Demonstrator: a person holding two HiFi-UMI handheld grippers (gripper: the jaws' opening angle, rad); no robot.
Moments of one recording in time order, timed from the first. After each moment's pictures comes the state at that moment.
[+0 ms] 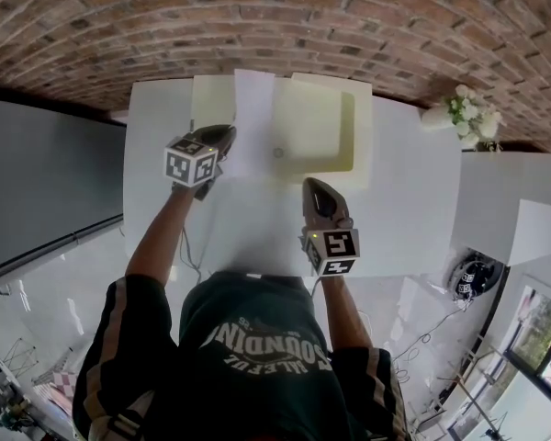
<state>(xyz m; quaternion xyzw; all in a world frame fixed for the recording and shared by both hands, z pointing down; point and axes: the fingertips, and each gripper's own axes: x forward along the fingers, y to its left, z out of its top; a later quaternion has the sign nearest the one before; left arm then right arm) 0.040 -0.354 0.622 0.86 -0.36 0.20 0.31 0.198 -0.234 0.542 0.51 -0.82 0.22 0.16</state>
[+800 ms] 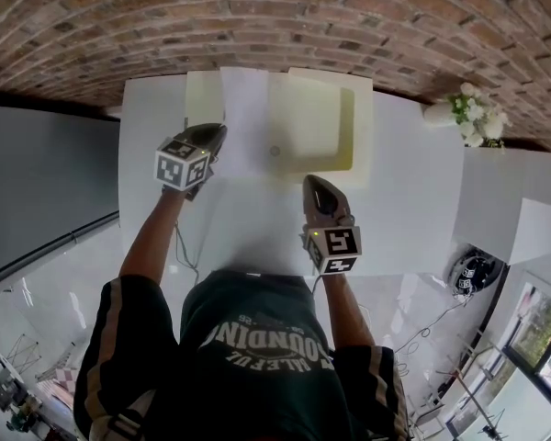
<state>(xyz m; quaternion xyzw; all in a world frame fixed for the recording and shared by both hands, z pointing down) 0.032 -0.355 0.632 0.85 -0.36 0.24 0.29 0.210 -0.245 0.556 0.50 -0.82 0.23 0.17</state>
